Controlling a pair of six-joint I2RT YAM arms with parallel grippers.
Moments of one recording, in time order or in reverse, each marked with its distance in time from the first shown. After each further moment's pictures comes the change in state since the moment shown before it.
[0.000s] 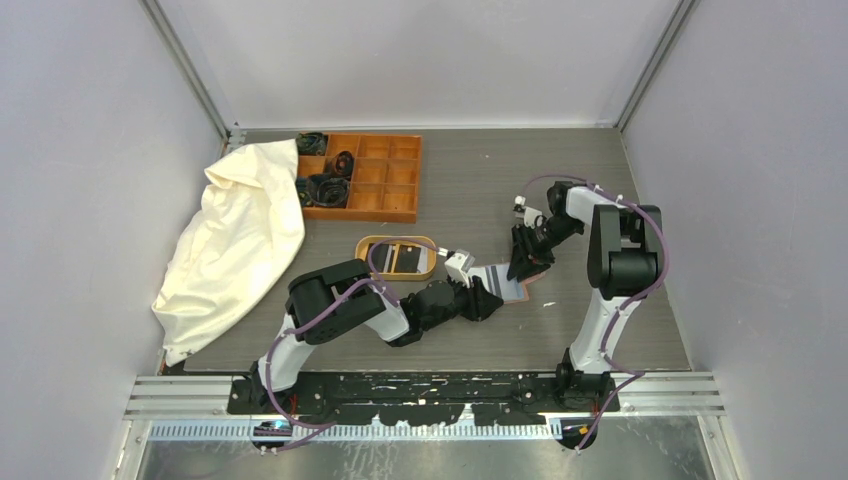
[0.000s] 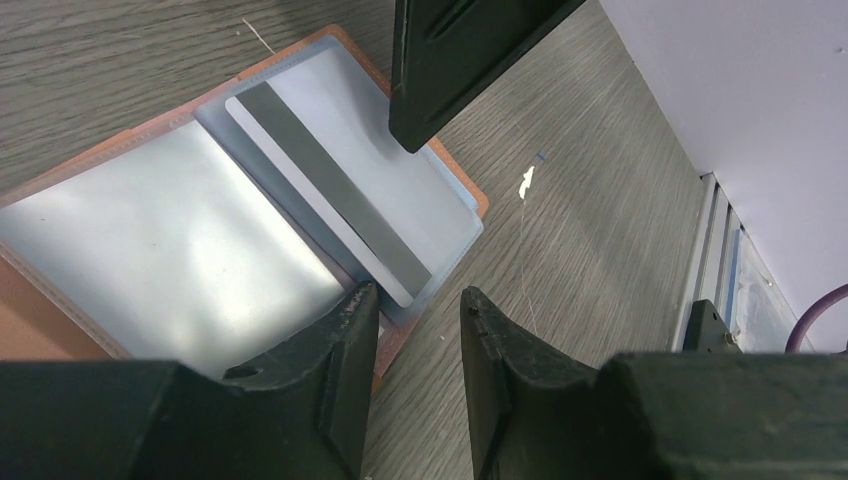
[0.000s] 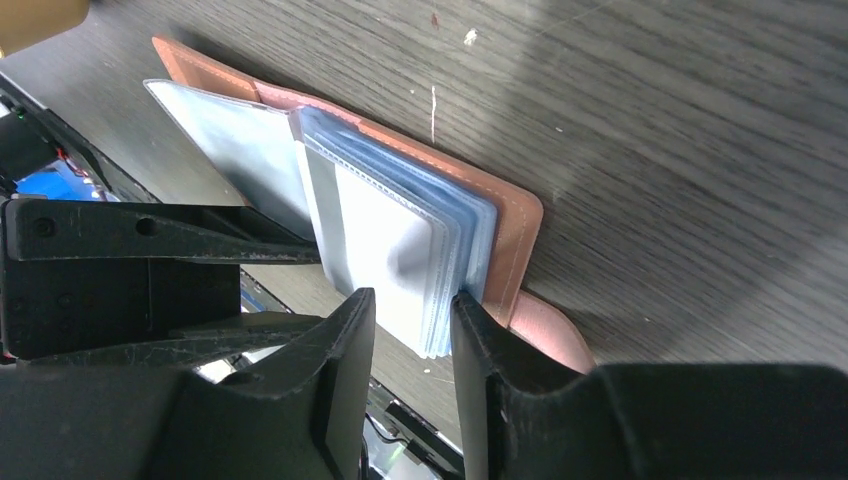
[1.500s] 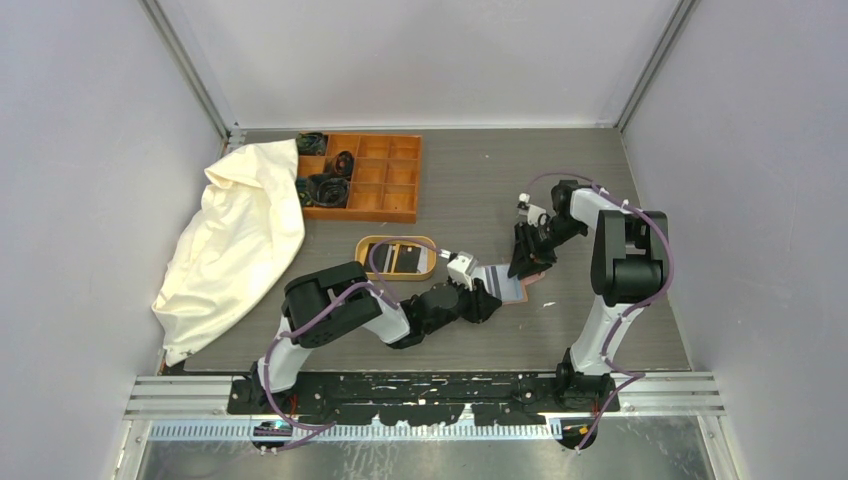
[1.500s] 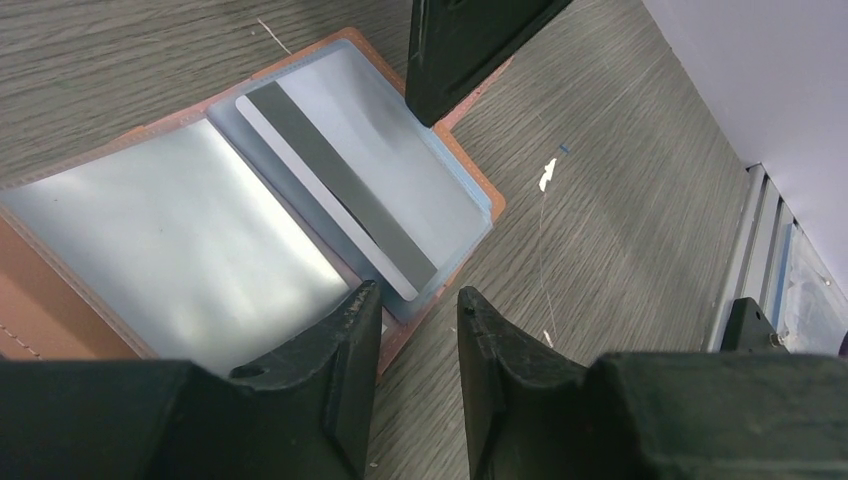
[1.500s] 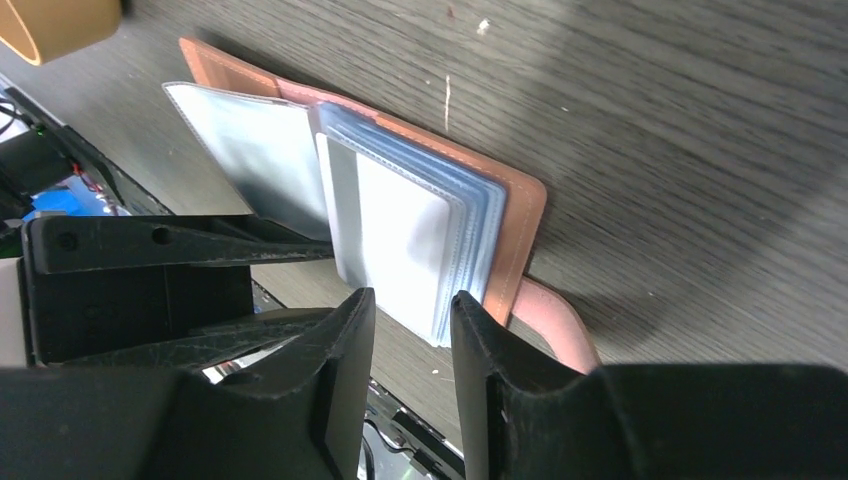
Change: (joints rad) left arm -0.021 -0.032 0.005 -0.076 -0.076 0.063; right arm -0.020 -0.055 -0.030 0.030 -0.026 0.026
